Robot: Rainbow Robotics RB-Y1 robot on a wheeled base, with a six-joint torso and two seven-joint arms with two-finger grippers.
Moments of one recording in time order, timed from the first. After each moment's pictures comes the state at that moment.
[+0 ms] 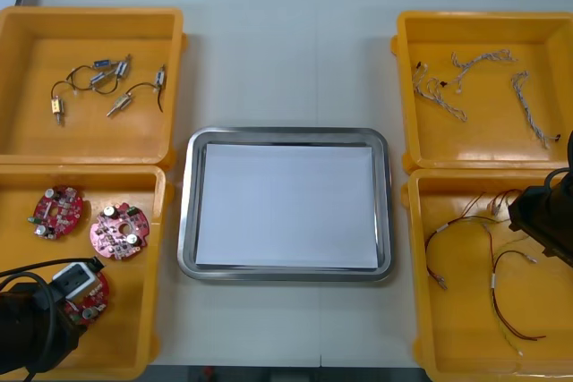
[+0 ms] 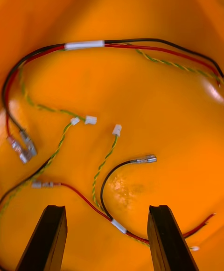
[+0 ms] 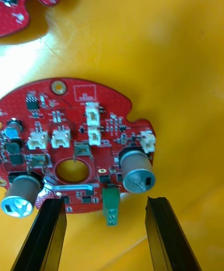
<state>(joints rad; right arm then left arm) -0.13 -0.85 0.05 -2.04 -0.70 1.73 0.38 0.48 0.51 0.16 -2.24 0.59 1.33 -2.27</state>
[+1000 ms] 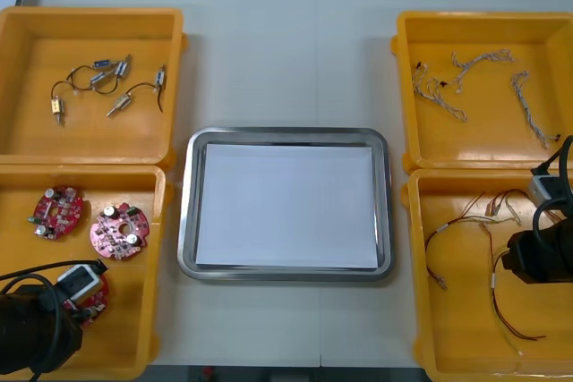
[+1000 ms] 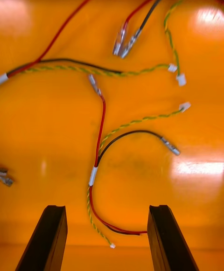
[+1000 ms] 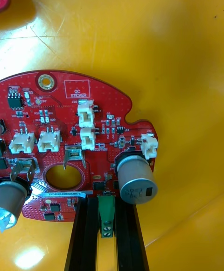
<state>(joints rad) 0.09 -0.78 -0.07 -2.23 -0.73 1.67 1.22 0.47 0.51 0.13 -2.20 0.56 1.32 -2.27</state>
